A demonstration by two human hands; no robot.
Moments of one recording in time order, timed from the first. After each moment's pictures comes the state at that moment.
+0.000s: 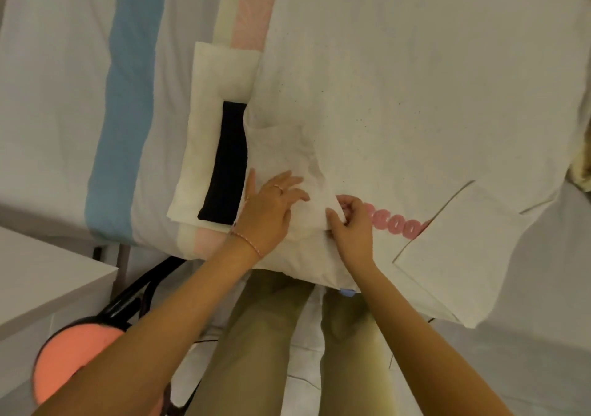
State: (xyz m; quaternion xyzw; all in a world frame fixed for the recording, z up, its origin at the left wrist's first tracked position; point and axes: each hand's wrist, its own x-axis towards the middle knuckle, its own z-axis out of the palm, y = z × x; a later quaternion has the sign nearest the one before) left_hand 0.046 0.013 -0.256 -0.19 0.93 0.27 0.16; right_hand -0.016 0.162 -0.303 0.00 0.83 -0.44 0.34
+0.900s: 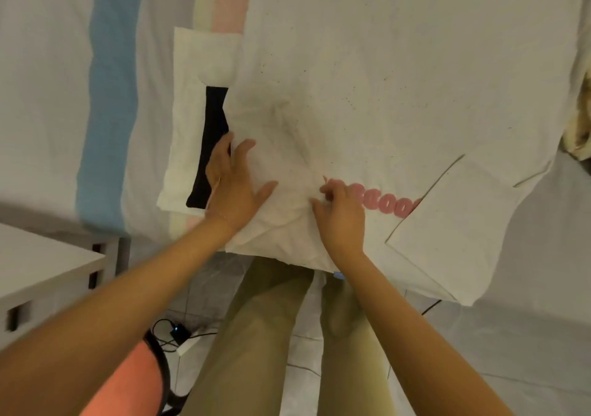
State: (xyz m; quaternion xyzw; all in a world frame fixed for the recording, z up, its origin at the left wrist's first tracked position) left_hand 0.057 -0.002 -0.272 -0.34 0.89 0.28 0.07; right_hand -0.004 0.168 -0.301 -0.09 0.89 -0.34 0.29
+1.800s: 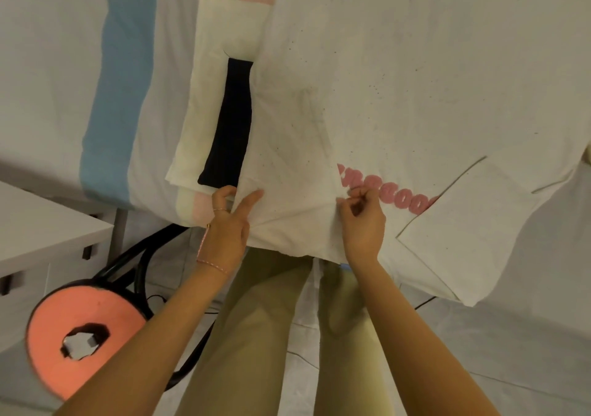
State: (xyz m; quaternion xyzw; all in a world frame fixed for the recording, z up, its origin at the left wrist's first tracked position) left_hand 0.154 0.028 -0.262 -0.37 0.86 0.35 0.10; right_hand 0.012 0.184 -0.303 0.03 0.88 -0.41 0.26
